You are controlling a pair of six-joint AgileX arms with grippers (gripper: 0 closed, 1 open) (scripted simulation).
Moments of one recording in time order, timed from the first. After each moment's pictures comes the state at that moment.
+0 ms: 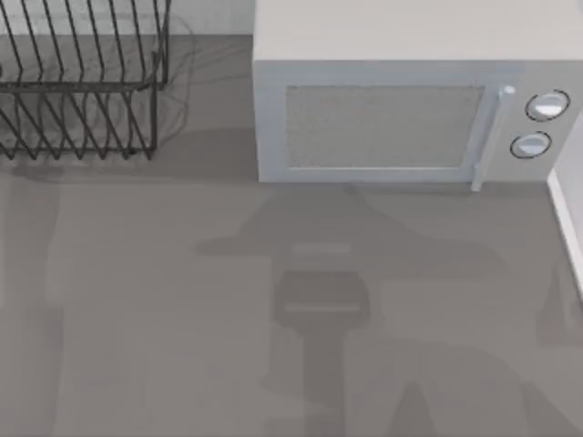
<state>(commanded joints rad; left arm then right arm) 0.12 1.43 1.04 0.39 0.15 0.02 0.00 0.00 0.00 0.00 0.00 0.00</state>
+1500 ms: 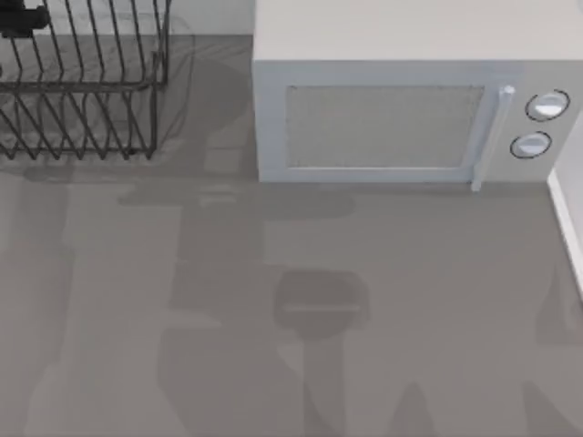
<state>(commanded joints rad) 0.07 1.76 0.92 0.83 0.11 0.02 0.00 0.00 0.00 0.00 0.00 0.00</state>
